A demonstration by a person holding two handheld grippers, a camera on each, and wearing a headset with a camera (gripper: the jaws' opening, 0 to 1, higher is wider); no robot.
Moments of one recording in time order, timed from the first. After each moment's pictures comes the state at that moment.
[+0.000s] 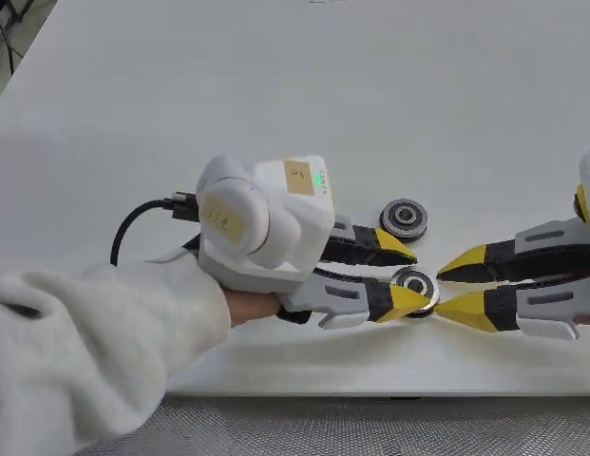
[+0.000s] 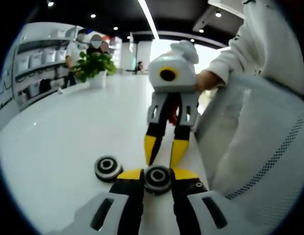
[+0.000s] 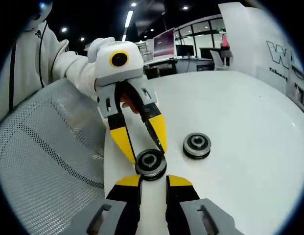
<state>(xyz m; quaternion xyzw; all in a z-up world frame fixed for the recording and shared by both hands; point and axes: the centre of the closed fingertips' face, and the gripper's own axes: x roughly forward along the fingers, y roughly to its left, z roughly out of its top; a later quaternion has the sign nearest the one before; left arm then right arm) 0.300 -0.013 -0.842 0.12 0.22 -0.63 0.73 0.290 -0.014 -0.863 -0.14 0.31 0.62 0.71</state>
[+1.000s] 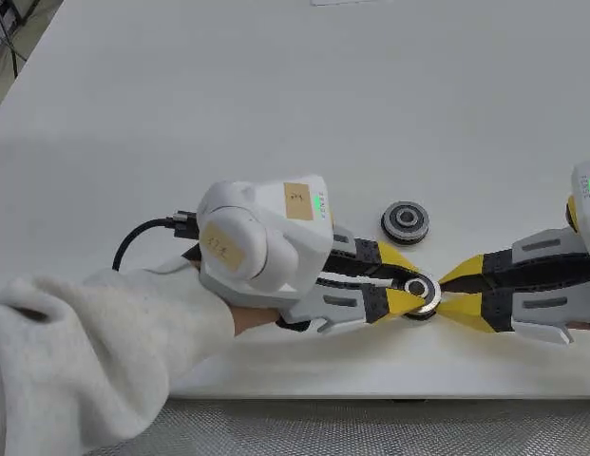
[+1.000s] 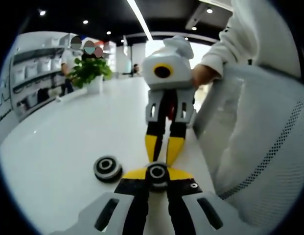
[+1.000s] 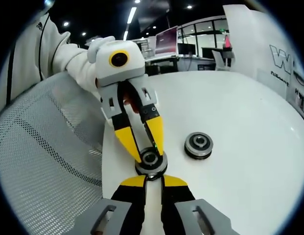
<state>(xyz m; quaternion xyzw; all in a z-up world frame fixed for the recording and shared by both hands) 0.298 -0.011 -0.847 0.14 0.18 -0.64 0.73 0.290 -0.013 -0.866 -0.17 0.30 0.61 0.71</state>
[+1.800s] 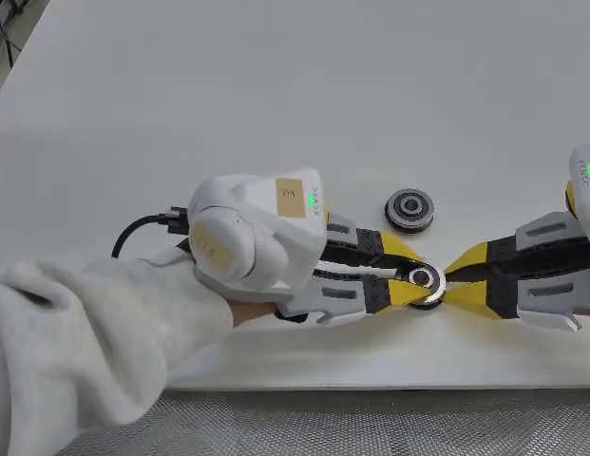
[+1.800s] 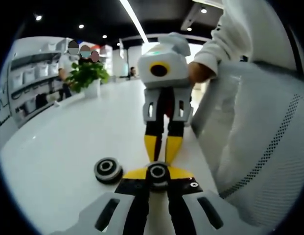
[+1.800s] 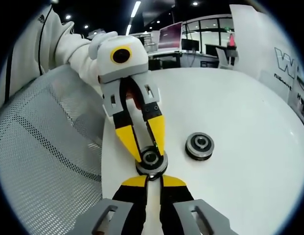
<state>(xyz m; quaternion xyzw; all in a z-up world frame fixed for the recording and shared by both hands) 0.297 -0.012 -0.847 0.15 0.16 -0.65 0.72 0.290 -0.014 -0.868 -0.20 0.32 0.61 0.70</state>
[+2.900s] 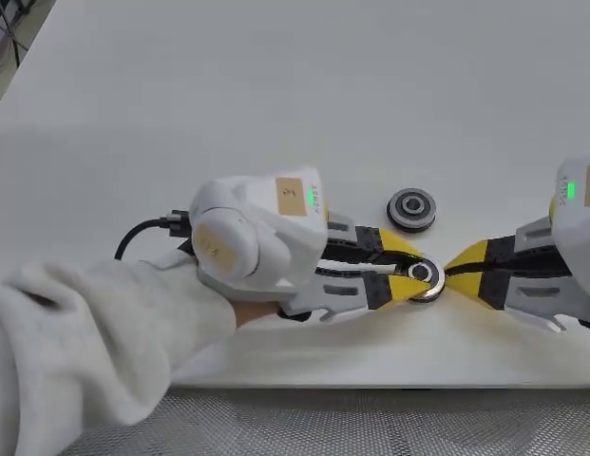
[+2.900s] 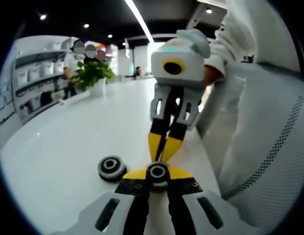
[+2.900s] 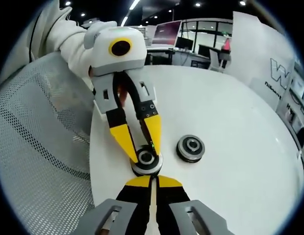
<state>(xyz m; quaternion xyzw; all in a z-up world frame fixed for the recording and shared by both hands) 0.304 -0.010 -0.847 0.15 0.17 -0.63 0.74 0.303 -0.015 -0.868 -0.26 0.30 0.56 0.73</state>
